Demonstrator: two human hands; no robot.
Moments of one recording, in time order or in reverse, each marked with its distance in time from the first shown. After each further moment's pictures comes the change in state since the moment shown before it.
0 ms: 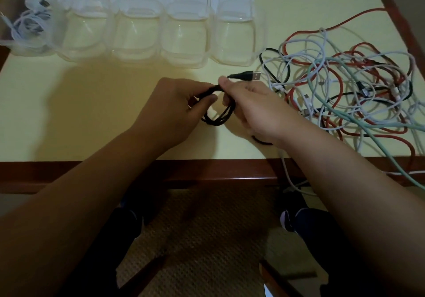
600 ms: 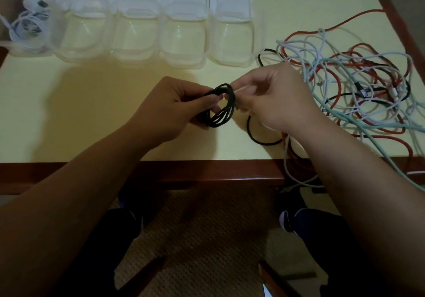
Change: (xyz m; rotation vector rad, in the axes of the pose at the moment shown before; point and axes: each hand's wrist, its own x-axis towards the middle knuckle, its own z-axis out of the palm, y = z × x) left_hand 0.006 0.007 -0.005 -0.527 -0.151 -0.351; right_hand 0.002 0.006 -0.024 -0.165 0.207 -0.137
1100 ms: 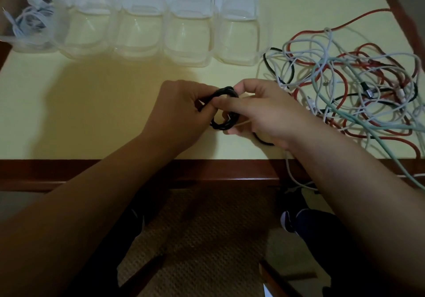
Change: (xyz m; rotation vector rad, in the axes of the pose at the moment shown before) left_hand -0.008 -0.004 0.013 0.447 0.223 0.336; right_hand -0.010 -0.016 0.020 0.410 -0.245 0.313
